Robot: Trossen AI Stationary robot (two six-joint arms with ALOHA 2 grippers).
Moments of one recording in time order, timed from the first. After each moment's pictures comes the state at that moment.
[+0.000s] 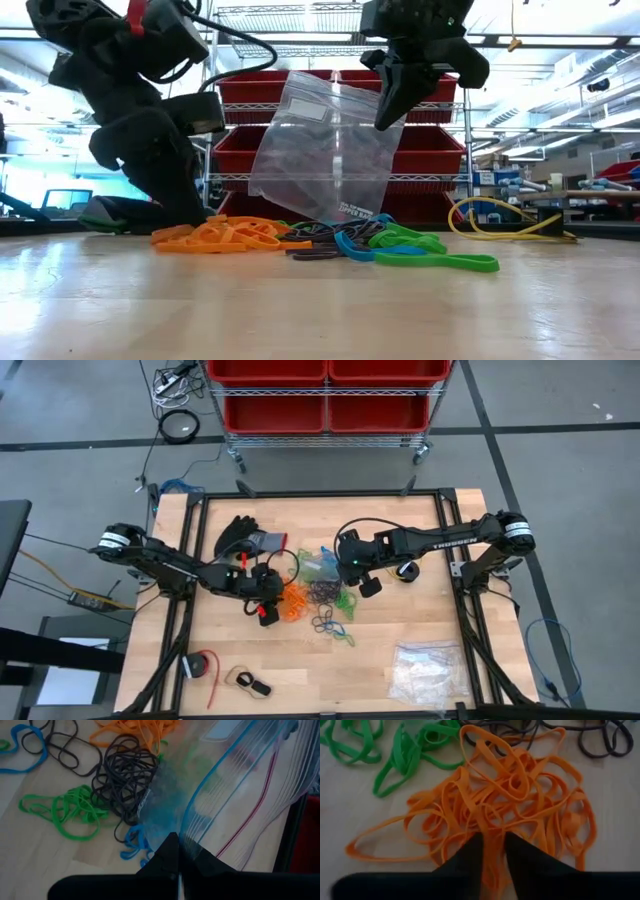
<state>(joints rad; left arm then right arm) -0.17 1.43 0.55 -0.06 -0.20 -0.36 0.03 1.60 1.29 -0.72 0.22 -0.51</state>
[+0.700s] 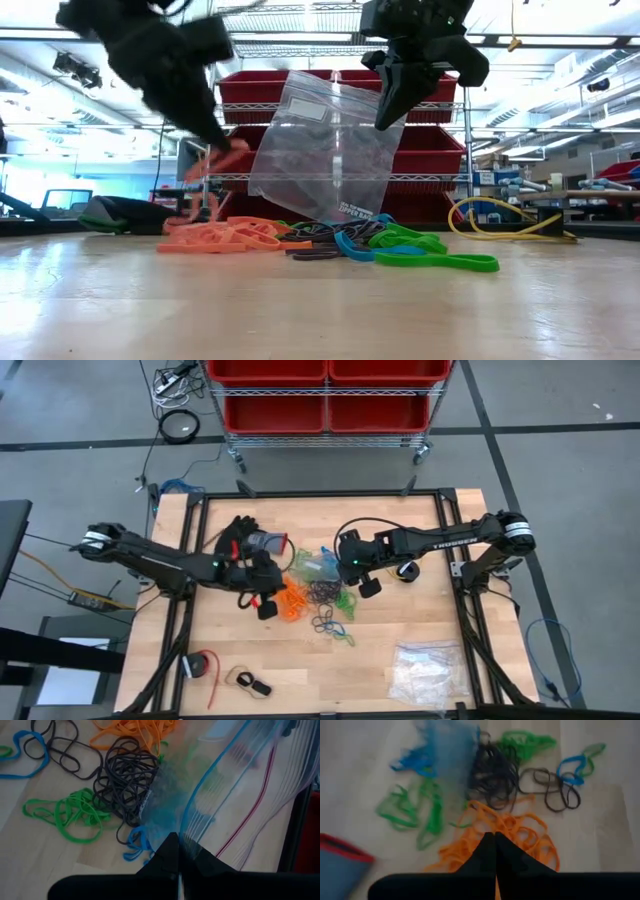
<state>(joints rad) -0.17 1.24 0.72 -0.29 -0.26 -0.24 0.03 1.60 1.29 -0.72 0.21 -0.48</state>
